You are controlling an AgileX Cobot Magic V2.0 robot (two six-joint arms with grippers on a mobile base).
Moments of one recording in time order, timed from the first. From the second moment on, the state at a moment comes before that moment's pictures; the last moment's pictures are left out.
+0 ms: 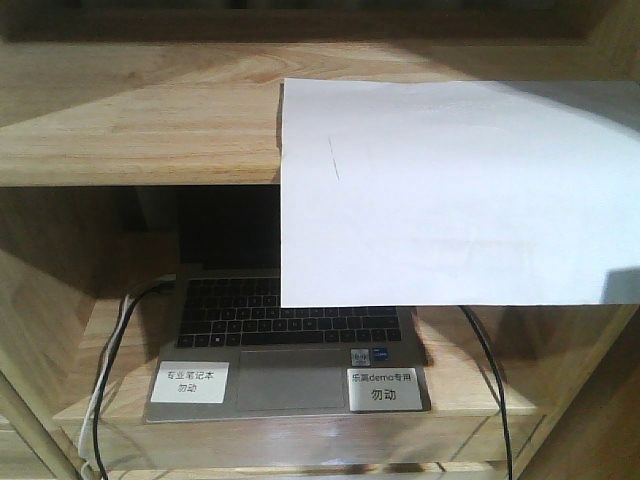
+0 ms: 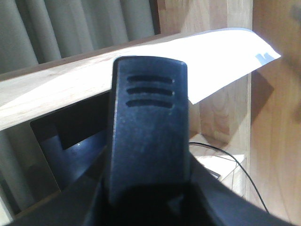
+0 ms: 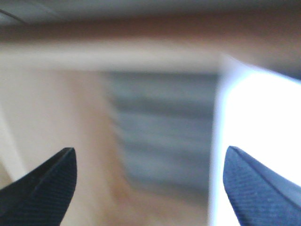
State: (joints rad) left arm -0.45 0.04 -0.70 -0.31 0.81 0.35; right arm 0.19 0.19 -0.38 -0.03 -0.01 1.65
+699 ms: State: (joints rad) left arm -0.45 0.04 -0.70 -0.31 0.81 0.35; right arm 0.54 0.16 0.02 0.16 -0.36 1.39
